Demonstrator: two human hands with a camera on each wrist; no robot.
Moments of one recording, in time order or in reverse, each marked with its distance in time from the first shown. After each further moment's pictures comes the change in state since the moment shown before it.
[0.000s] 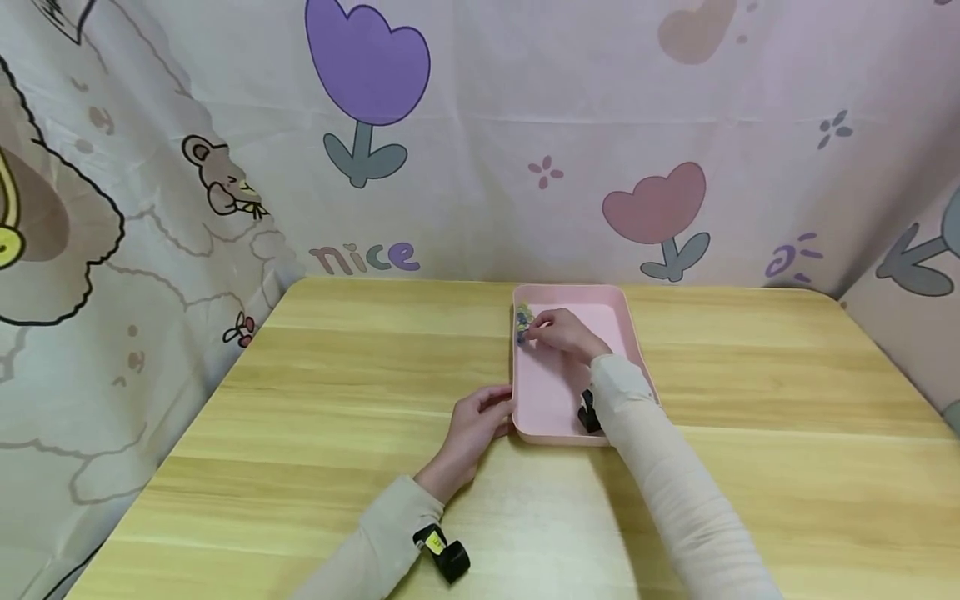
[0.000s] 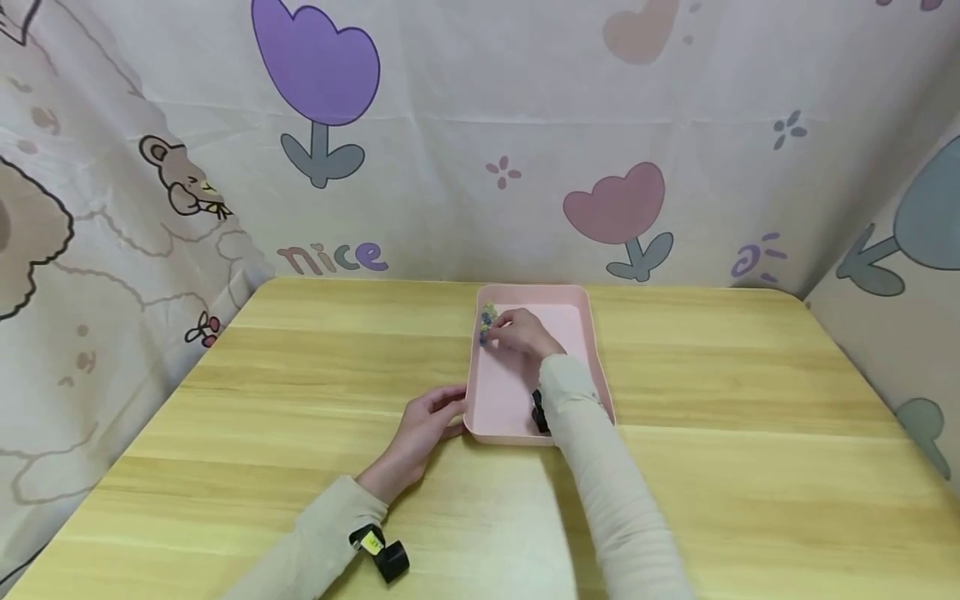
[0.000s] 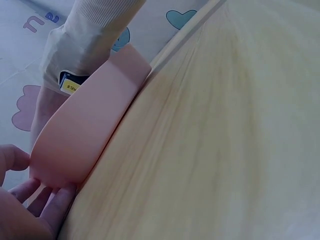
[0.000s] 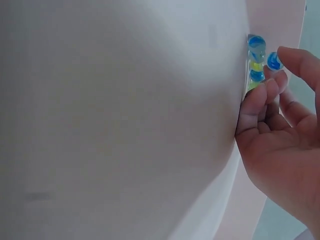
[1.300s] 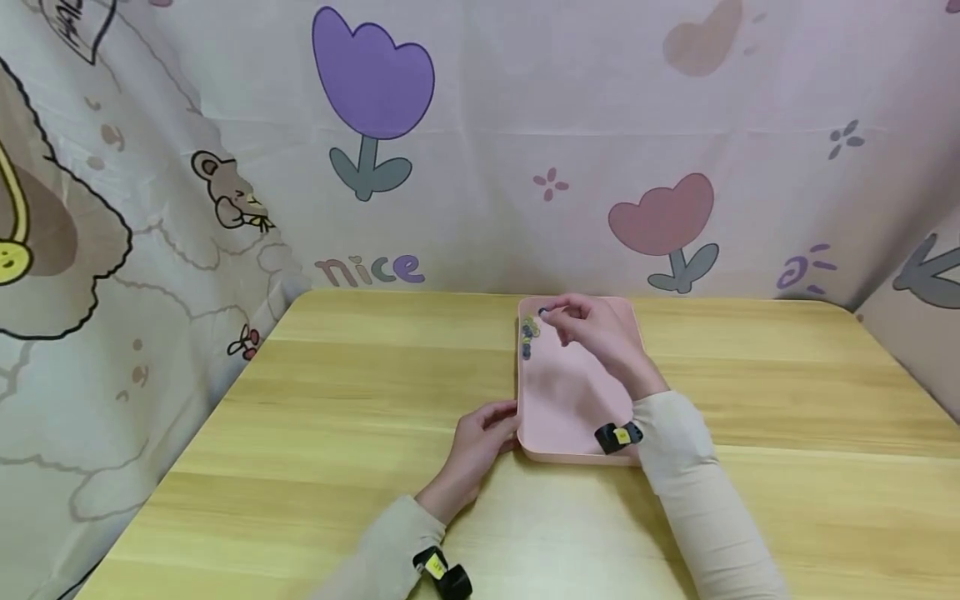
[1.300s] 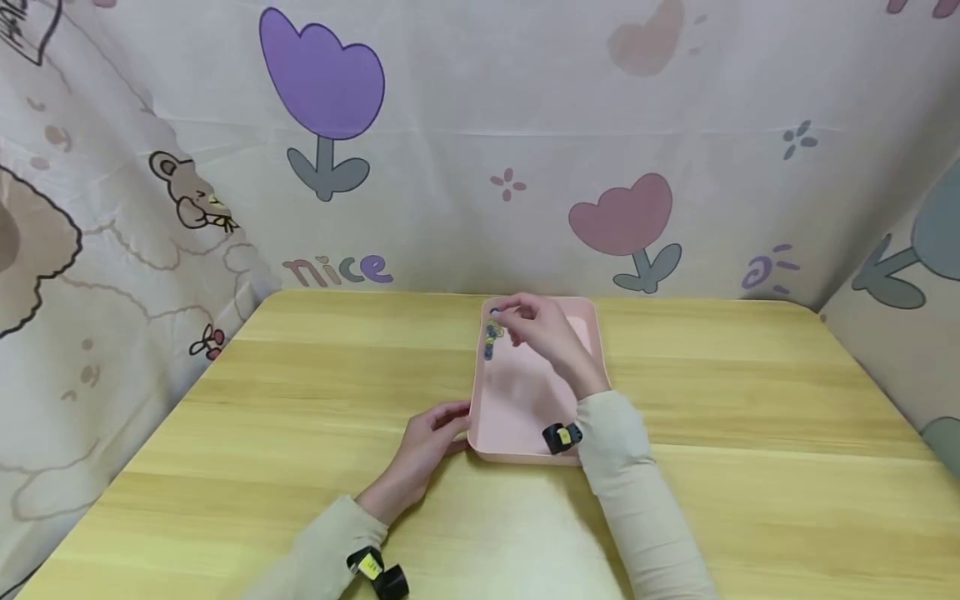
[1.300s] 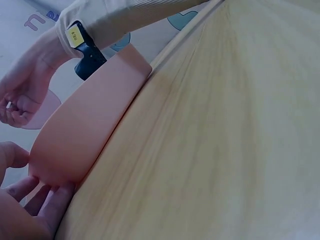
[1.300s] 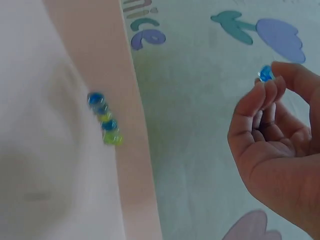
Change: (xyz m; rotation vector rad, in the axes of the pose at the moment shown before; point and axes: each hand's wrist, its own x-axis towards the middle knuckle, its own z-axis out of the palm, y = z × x) left_hand -0.001 0.000 0.002 0.035 0.007 0.008; right_hand -0.052 -0.038 -0.034 0.276 0.153 -0.195
